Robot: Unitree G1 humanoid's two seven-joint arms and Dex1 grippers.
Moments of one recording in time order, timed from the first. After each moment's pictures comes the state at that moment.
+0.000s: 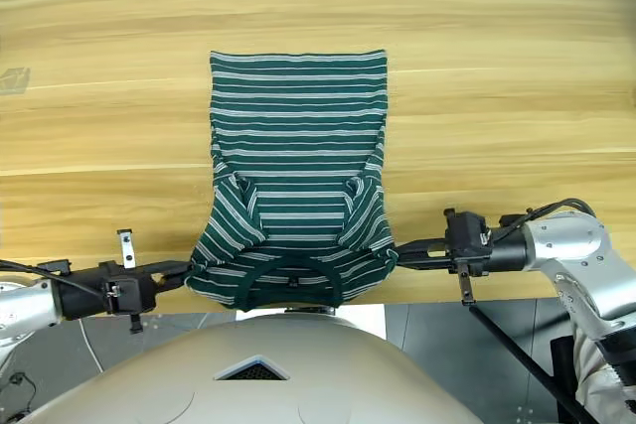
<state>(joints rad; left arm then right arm) 0.86 1.10 0.16 -0.61 -0.23 -0.19 -0.91 0.32 -1.17 0.22 -0.28 0.79 -0.05 1.27</state>
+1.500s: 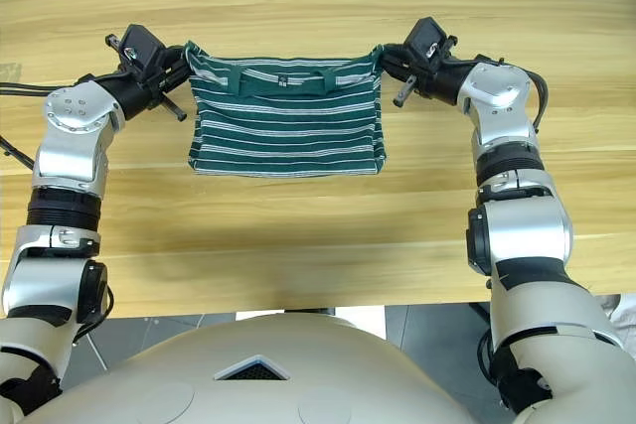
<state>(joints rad) -0.46 0.45 -0.03 0.53 -0.04 0.04 -0.50 -0.77 -0.41 0.11 1.18 0.02 -0.45 0.76</state>
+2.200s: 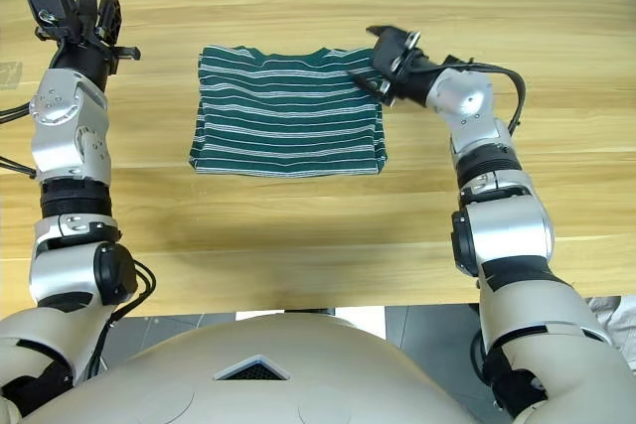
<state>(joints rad) -0.43 0.34 0.18 0.45 -0.19 0.04 -0.25 -0.75 -0.38 0.31 1.18 -0.39 -0.66 0.50</state>
